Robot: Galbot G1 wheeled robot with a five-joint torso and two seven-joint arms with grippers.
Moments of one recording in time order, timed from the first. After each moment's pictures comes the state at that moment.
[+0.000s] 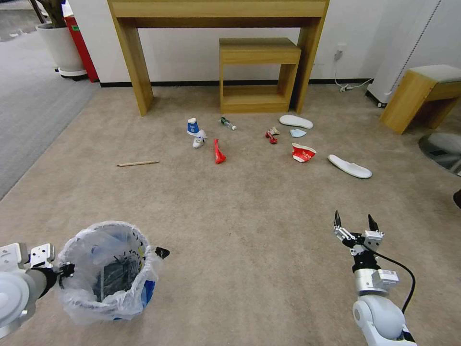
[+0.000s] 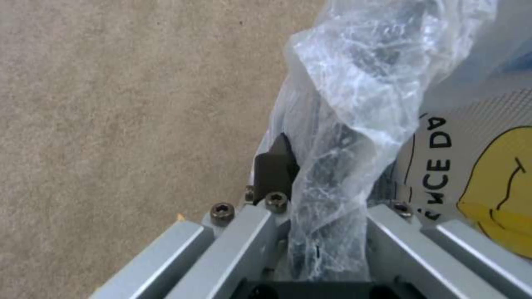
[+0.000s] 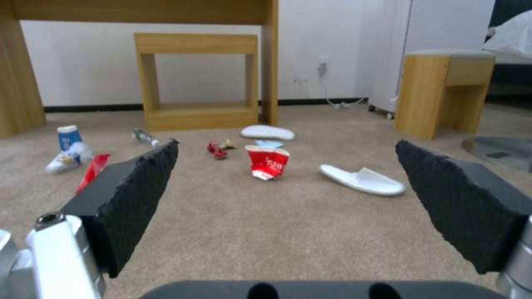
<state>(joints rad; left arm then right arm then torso) 1.71 -0.71 -0.96 -2.11 -1.53 0.74 -0.78 -1.39 1.26 0.63 1.67 0.33 0.34 0.08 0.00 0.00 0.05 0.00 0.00</state>
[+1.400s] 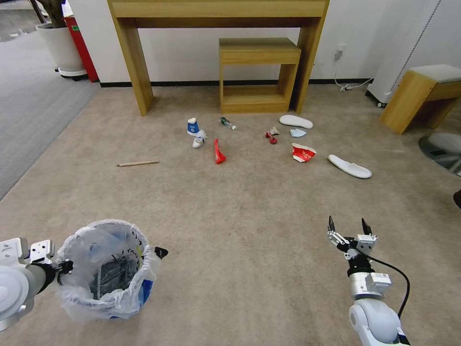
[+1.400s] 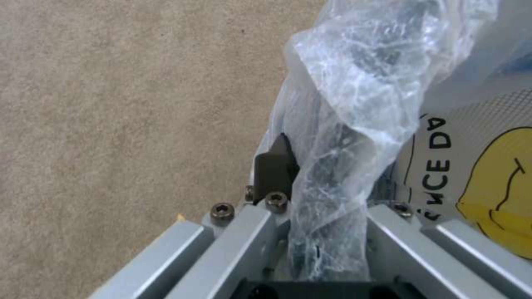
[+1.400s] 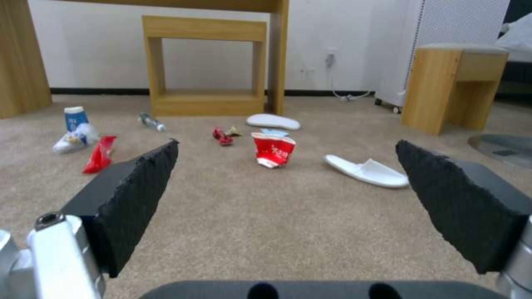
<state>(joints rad) 1.71 -0.66 -0.95 -2.10 -1.54 0.74 -0.79 -1.40 1.27 0.61 1.66 0.27 0.33 0.08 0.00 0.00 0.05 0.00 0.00</state>
